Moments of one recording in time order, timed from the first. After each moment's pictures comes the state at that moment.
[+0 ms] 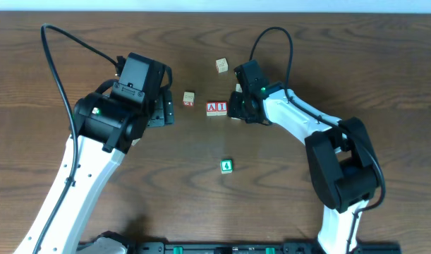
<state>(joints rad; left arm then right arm) -0.39 1.37 1.48 -1.21 -0.29 -0.41 0.44 2.04 1.33 -0.50 -0.09 0.67</state>
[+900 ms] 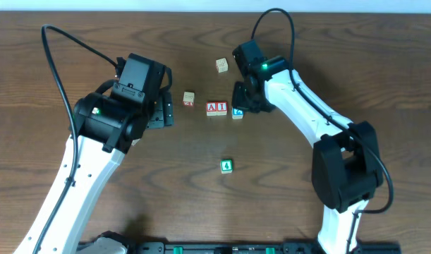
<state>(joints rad) -0.39 1.37 1.48 -1.23 -0.29 -0.41 0.44 2.04 1.61 -0.97 -0.02 0.62</state>
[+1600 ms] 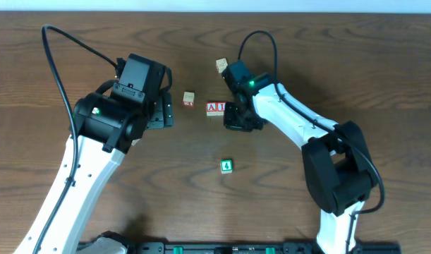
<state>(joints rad) -0.39 1.37 1.48 -1.23 -0.29 -0.41 0.51 2.04 1.47 -0.89 -0.08 0.62</state>
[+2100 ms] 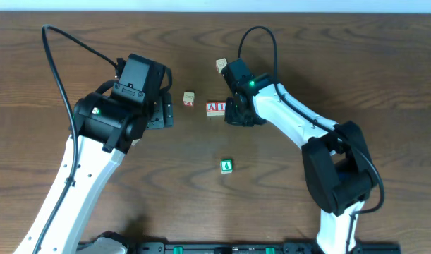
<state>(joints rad) -0.39 1.37 1.48 -1.23 -0.29 -0.41 0.51 2.04 1.47 -0.82 0.01 0.62</state>
